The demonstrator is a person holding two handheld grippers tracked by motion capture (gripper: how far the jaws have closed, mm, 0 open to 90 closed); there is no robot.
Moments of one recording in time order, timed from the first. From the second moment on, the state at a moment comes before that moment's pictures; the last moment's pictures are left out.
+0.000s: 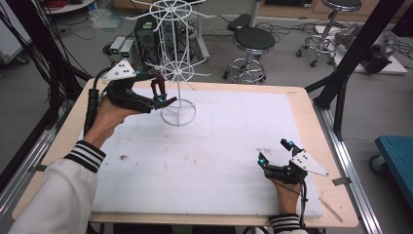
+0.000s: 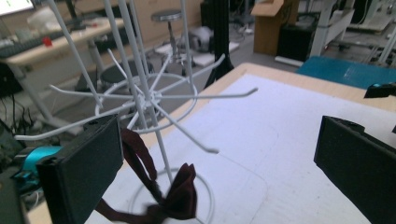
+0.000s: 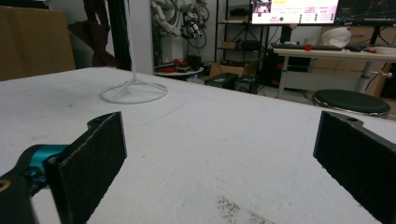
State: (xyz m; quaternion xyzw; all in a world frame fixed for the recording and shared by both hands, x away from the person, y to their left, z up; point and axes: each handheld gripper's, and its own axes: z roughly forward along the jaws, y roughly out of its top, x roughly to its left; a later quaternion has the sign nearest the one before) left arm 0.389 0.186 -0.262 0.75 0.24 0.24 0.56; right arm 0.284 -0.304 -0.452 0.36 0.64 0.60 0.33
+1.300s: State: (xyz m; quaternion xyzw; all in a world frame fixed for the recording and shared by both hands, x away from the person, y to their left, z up) left arm 0.295 0.288 -0.428 0.67 0.25 0.29 0.64; right arm 0.283 -0.303 -0.452 0.36 0.64 0.59 0.34
